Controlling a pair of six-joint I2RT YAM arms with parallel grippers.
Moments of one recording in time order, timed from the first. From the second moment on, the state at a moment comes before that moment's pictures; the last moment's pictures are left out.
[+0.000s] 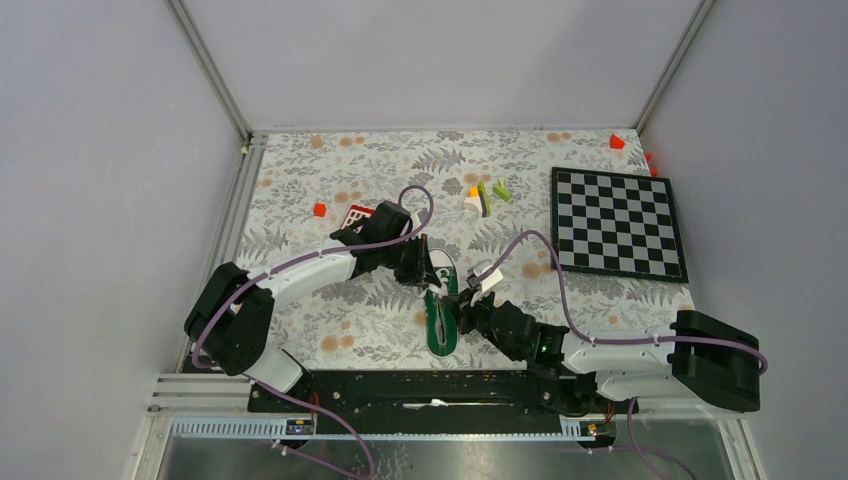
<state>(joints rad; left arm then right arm) -0.67 1.52 0.94 -0.31 0.48 -0.71 1.23 1.14 0.29 0.62 0.49 0.33</state>
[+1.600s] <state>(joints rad) -0.67 1.52 0.94 -0.31 0.49 -0.71 1.23 1.32 0.33 0.72 0.57 0.28</state>
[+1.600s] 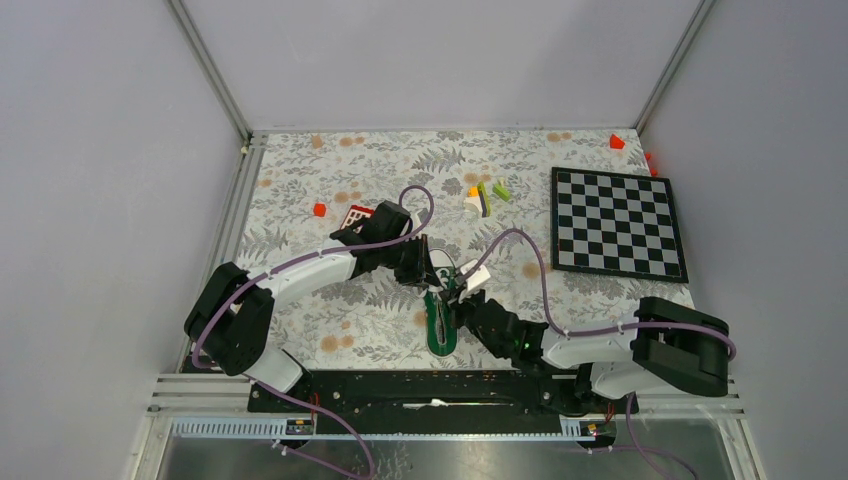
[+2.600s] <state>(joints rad) -0.67 1.52 0.93 -0.33 0.49 -0.68 1.14 1.47 0.39 0.72 0.55 0.35</state>
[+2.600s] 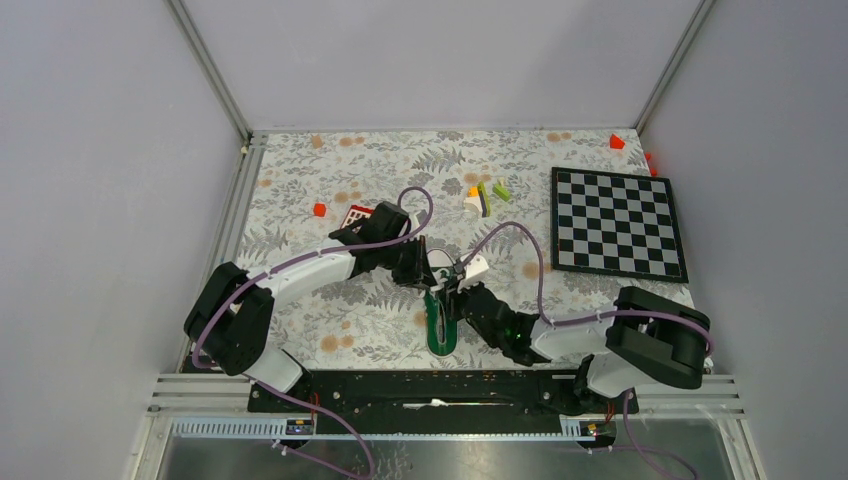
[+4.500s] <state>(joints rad) -0.67 1.53 0.93 -0.32 0.54 -0.62 1.05 1.38 0.37 0.61 0.35 0.61</state>
